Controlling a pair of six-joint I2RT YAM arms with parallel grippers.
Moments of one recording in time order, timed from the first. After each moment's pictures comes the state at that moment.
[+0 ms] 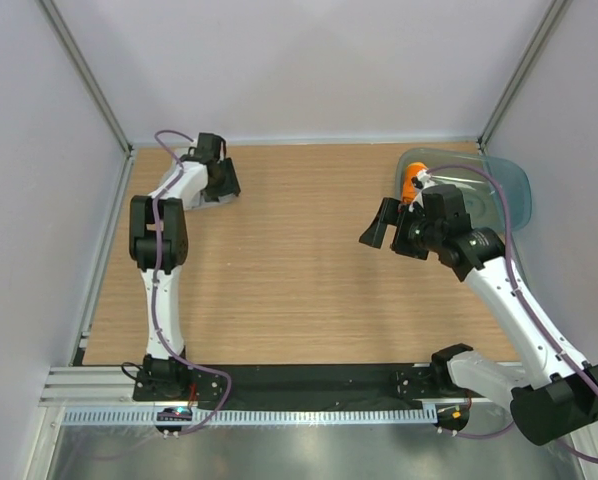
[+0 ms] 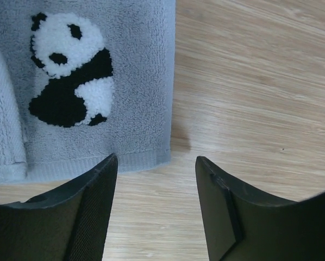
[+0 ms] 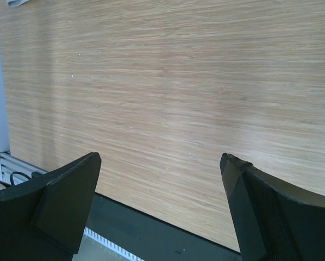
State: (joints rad) left arm -0.12 2.29 1.85 -0.57 -0.03 -0.39; right arm 0.33 1.05 1.04 -0.71 -0.21 0.55
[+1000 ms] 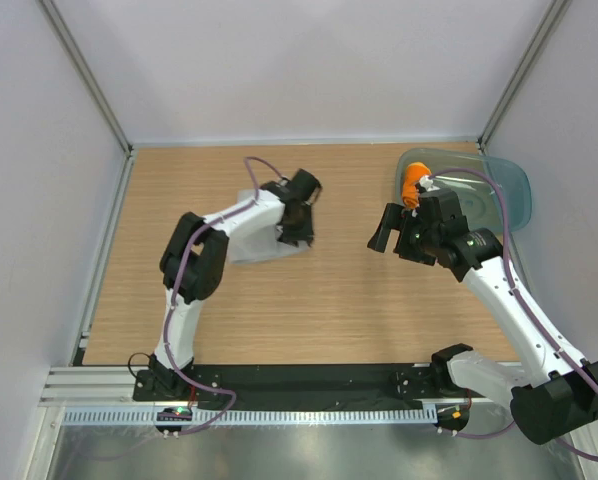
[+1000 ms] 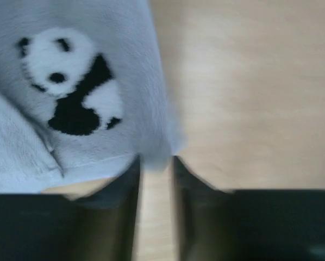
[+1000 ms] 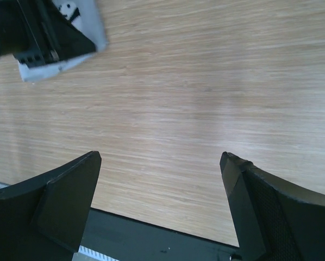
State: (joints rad) left arm -0.54 2.13 1.66 -0.74 -0.06 -0.61; right arm 0.33 1.06 1.02 -0.75 -0.10 0.55
